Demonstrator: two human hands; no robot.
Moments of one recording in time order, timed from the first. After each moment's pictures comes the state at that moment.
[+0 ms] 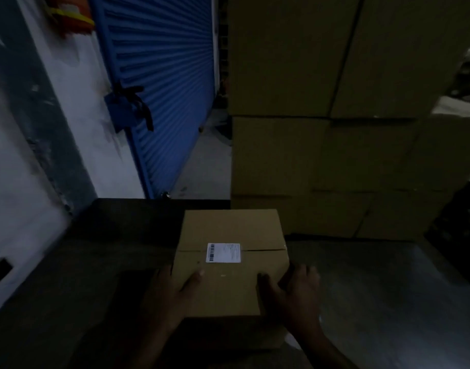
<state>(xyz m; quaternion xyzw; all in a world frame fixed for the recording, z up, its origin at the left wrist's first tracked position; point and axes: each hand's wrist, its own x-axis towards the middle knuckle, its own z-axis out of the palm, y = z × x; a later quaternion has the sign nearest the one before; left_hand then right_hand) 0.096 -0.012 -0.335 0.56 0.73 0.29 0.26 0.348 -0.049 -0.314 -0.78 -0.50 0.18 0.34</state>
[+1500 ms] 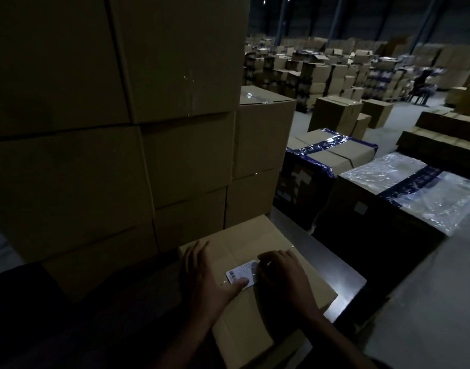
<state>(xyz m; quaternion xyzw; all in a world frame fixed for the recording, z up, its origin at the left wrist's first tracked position) 0.464 0.055 -0.353 0.81 0.43 0.26 0.30 0.612 -0.067 -0.337 -0.82 -0.47 -0.01 0.32</state>
